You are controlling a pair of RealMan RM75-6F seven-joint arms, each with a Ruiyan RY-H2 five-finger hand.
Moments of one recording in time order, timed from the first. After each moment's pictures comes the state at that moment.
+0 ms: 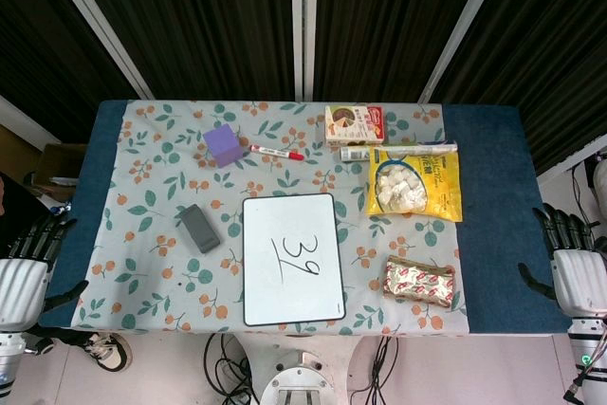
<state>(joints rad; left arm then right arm) -0.02 -1.13 0.00 -1.57 1.65 1.65 0.01 0.07 -1.13 0.07 -1.58 -1.49 1.49 0.03</state>
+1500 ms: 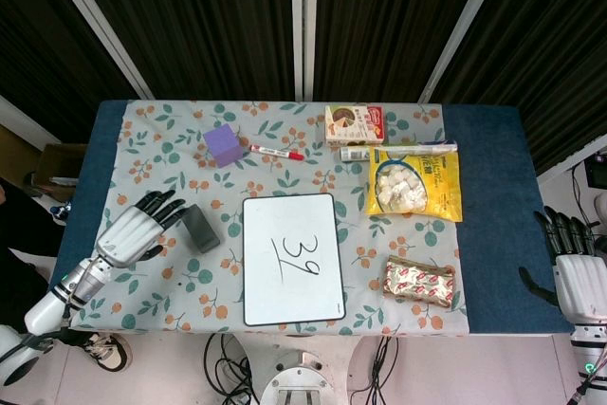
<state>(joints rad) -0.46 -1.26 -0.01 -1.30 1.83 1.21 0.02 0.05 -1.12 0.06 -1.60 -1.52 1.52 0.04</state>
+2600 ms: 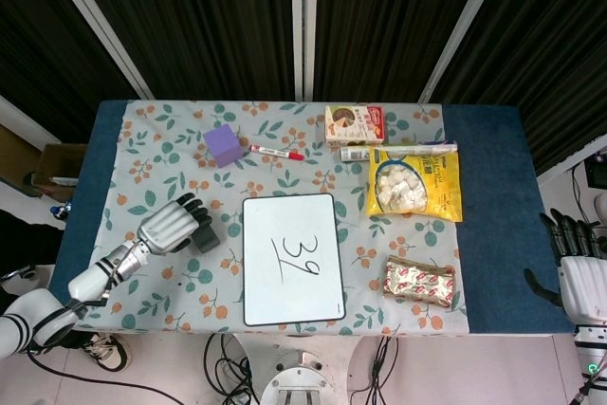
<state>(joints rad) -0.65 -1.37 0.06 -1.19 1.76 0.99 0.00 0.04 -1.12 0.06 -1.59 -1.50 1.52 0.04</state>
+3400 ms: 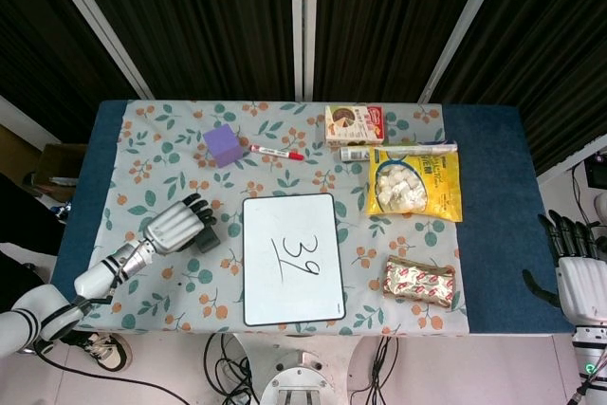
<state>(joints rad) -0.68 -1.41 0.10 -1.13 1.76 1.02 0.00 0.04 -1.13 0.06 -1.59 -1.50 1.51 0.03</state>
